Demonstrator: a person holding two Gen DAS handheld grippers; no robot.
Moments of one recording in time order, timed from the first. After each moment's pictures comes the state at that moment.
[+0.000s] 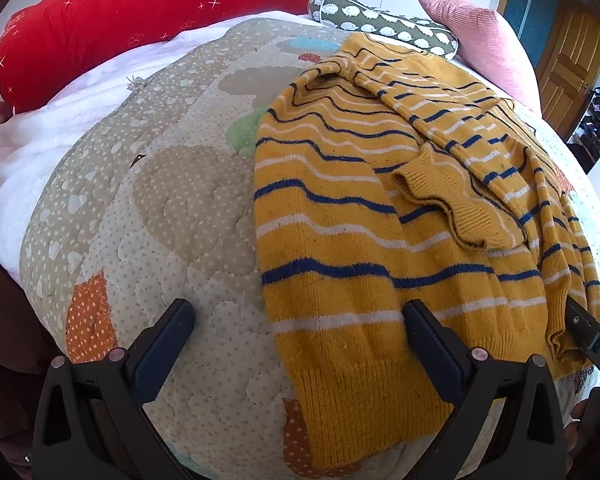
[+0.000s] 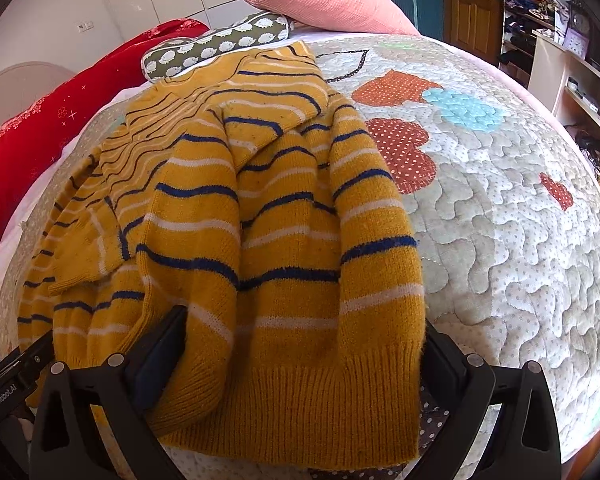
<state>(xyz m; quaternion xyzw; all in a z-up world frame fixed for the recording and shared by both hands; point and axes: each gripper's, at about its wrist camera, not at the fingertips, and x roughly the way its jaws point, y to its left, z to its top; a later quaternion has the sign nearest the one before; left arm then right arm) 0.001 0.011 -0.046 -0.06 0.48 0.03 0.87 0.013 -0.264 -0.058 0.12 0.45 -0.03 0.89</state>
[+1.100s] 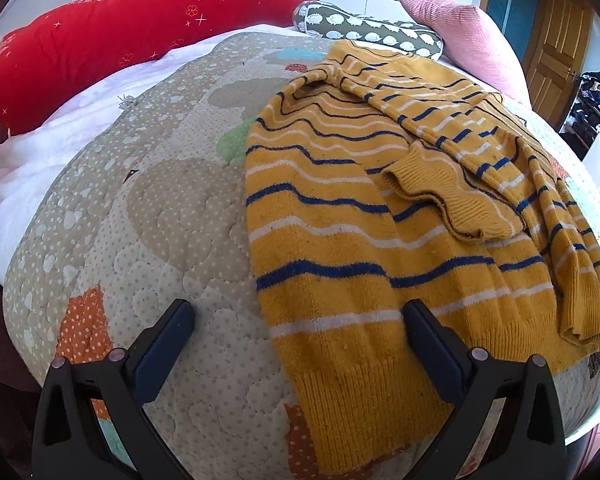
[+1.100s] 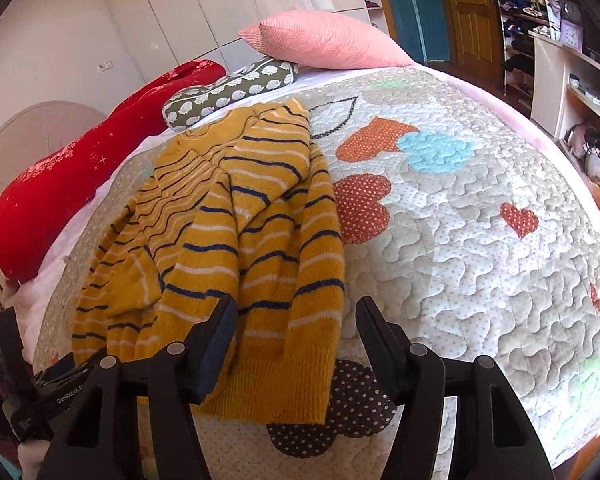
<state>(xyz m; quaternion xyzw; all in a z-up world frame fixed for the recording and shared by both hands) 0.000 0.007 -0.050 -0.03 0.46 0.01 0.89 -0.022 -0.300 -0.001 0.15 0.39 0.01 0.91</state>
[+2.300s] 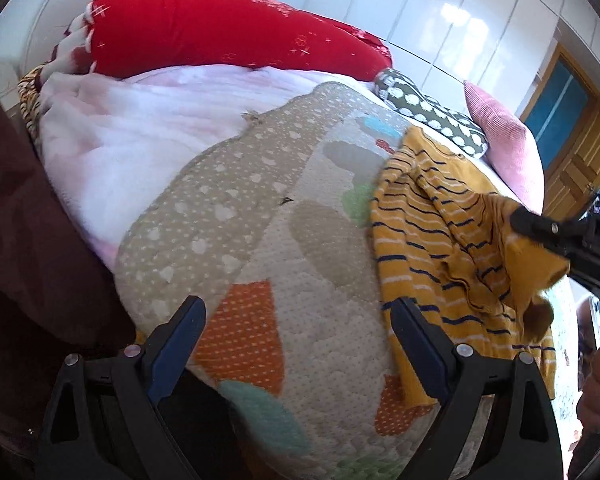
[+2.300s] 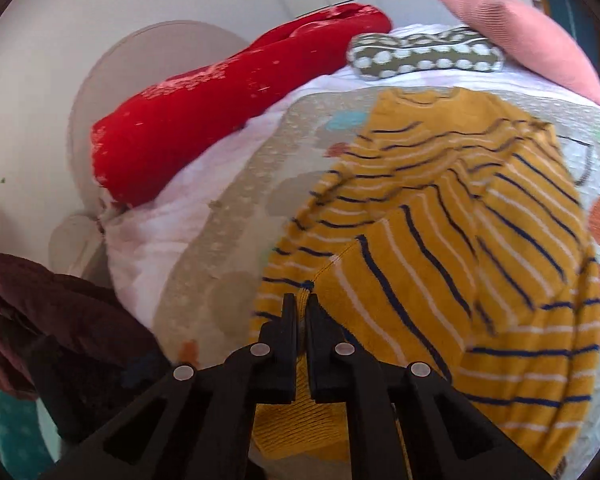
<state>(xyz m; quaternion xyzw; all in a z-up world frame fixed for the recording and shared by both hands) -0.053 0.124 0.008 -0.19 0.40 0.08 0.89 0.073 -0.107 0.058 0.11 0.45 0.29 0.84</state>
